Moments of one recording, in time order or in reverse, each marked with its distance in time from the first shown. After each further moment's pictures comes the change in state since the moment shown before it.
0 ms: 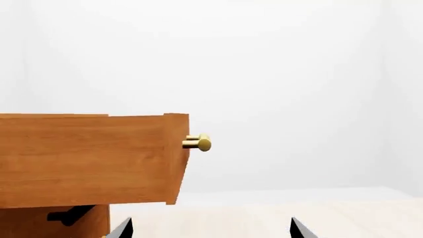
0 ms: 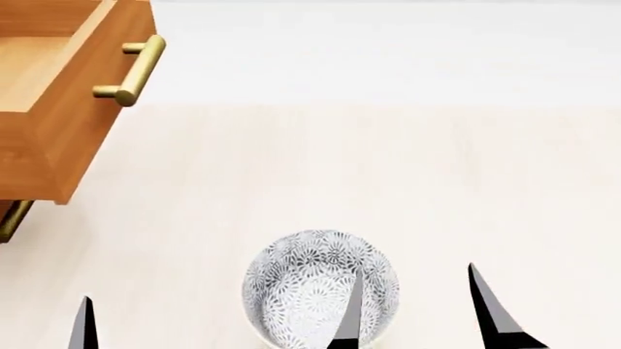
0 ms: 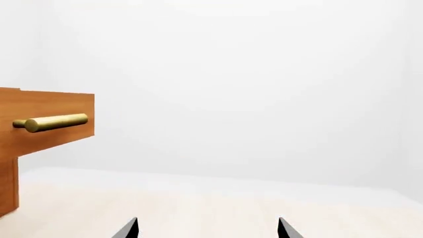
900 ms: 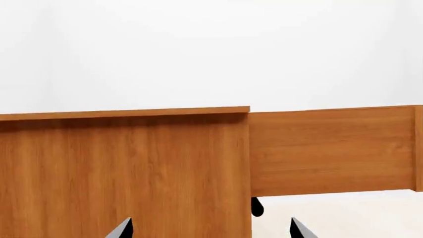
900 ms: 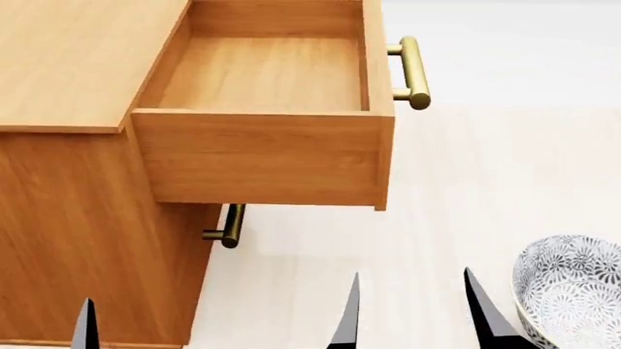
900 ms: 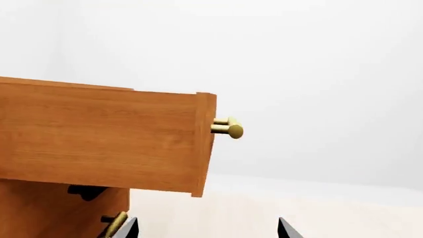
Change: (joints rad) left arm 0.000 -0.033 0.025 -0.002 -0.001 0.010 -0.035; right arm -0.003 0.030 -0.027 0.011 0.015 -0.007 0.036
